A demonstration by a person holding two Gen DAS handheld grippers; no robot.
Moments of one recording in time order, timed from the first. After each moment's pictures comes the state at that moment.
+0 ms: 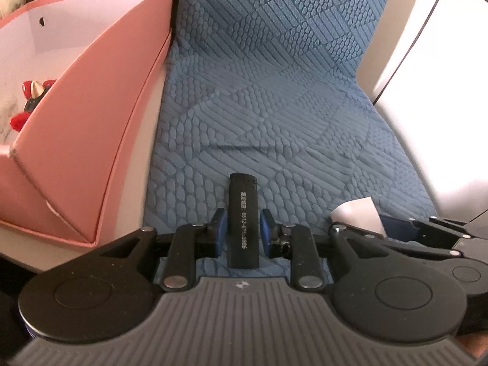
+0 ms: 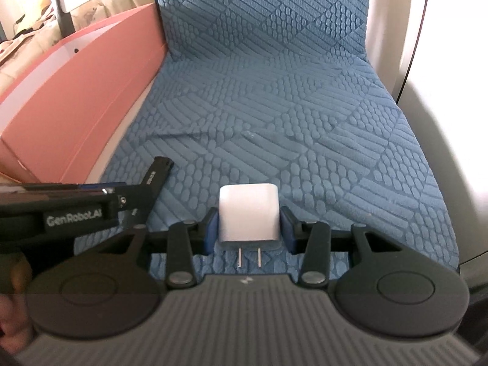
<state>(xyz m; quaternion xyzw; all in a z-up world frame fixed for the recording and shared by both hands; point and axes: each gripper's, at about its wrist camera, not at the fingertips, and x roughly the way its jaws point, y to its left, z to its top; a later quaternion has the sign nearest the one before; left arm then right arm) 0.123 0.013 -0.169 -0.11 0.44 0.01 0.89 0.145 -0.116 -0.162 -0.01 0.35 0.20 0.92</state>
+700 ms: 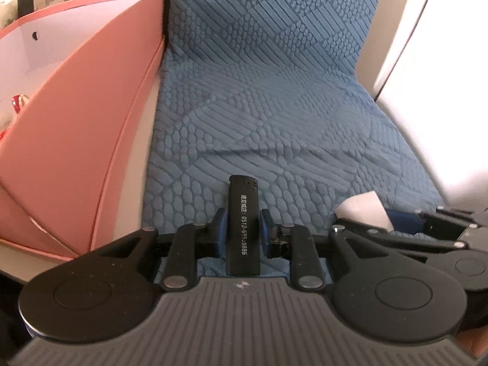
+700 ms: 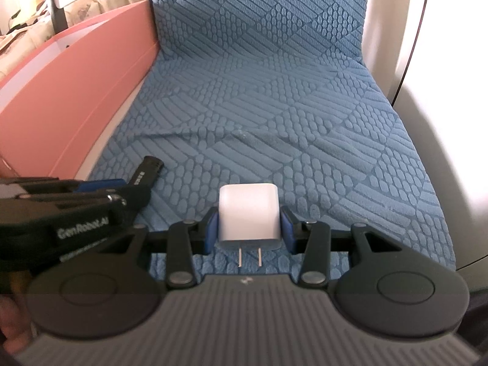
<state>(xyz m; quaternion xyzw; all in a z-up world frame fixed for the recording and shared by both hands) 0.127 0.009 -0.176 -0.09 0.43 0.00 0.90 0.151 -0.112 -0.167 -0.03 0.34 0.18 0.92</state>
